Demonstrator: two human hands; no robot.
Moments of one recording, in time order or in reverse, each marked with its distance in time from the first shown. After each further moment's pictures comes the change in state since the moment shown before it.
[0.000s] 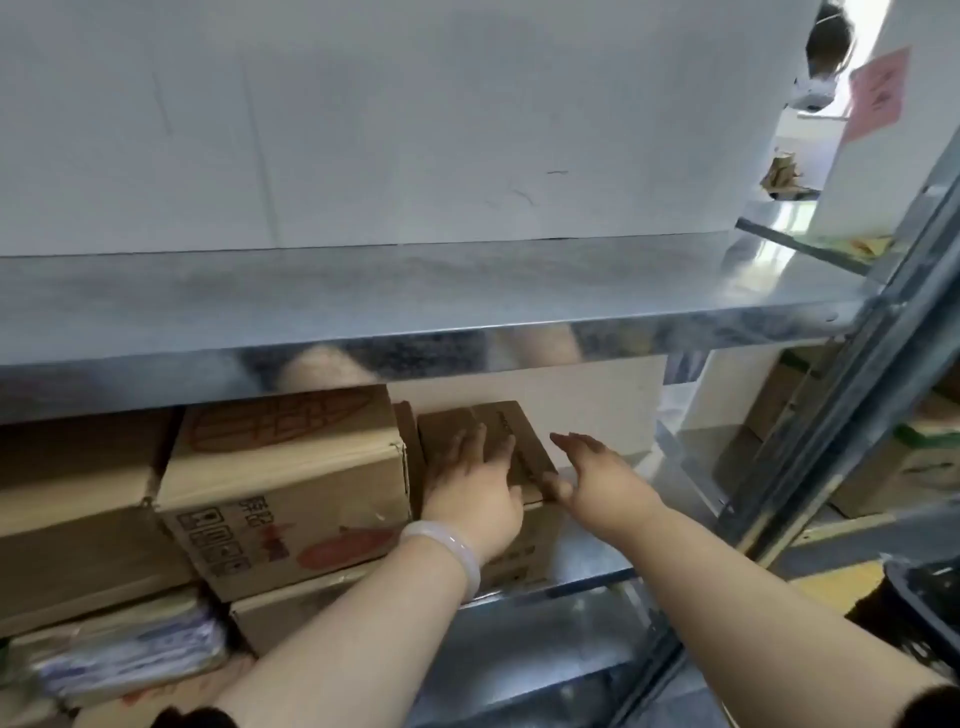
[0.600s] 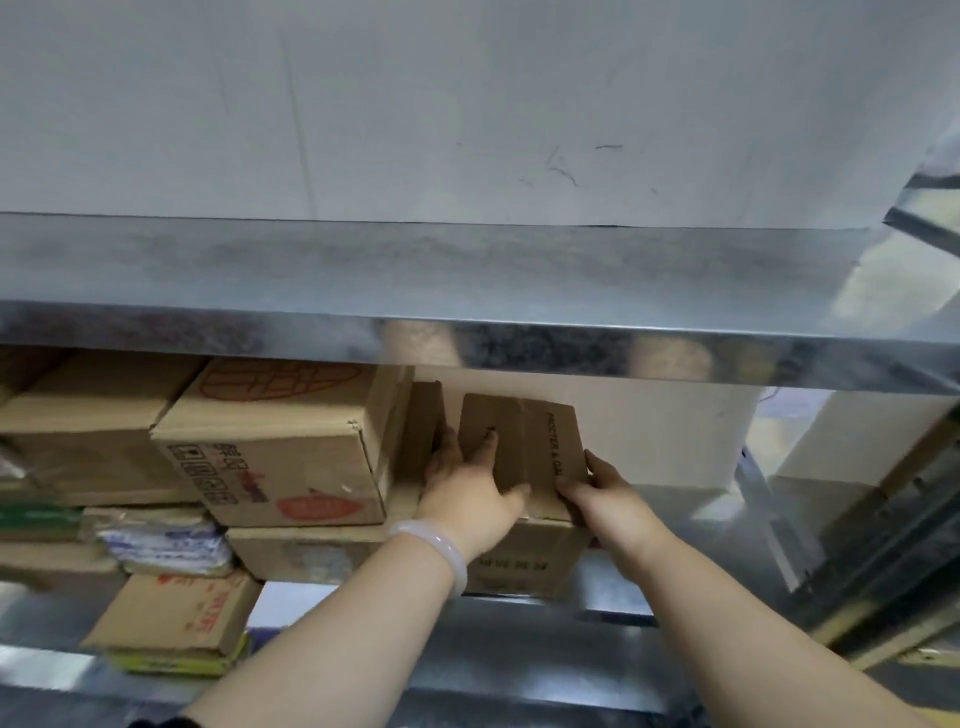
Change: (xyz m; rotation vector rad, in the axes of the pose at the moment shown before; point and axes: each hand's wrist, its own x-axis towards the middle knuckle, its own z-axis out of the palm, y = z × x) left_hand 0.005 0.021 0.008 -0.163 -0.044 -0.484; right_hand 0.030 0.024 0.018 0.976 -0.315 0.221
